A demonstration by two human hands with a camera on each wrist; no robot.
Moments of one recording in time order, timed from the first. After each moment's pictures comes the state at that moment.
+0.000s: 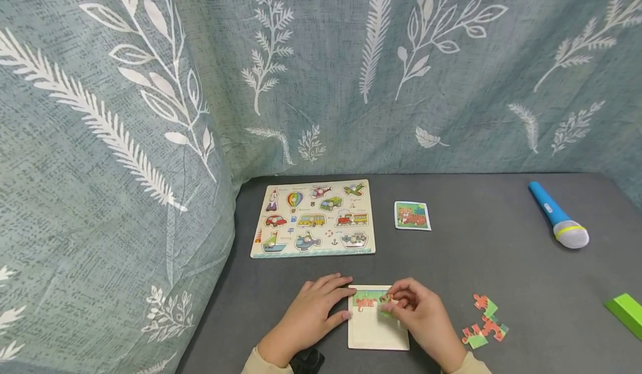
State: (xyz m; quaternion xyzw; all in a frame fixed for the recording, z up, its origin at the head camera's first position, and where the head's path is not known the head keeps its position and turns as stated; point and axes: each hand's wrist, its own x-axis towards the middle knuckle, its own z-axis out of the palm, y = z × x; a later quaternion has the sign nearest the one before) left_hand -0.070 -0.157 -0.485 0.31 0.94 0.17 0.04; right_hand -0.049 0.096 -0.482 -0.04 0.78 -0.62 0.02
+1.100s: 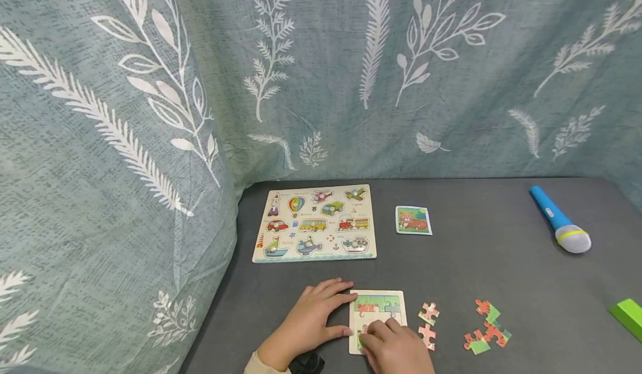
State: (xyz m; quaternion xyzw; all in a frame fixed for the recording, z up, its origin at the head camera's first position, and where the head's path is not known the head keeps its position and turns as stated) left_hand -0.072 -0.161 -0.482 0.31 0.93 0.20 0.06; right_hand -0.012 0.064 -0.506 -0.32 0.90 -0.15 -0.24
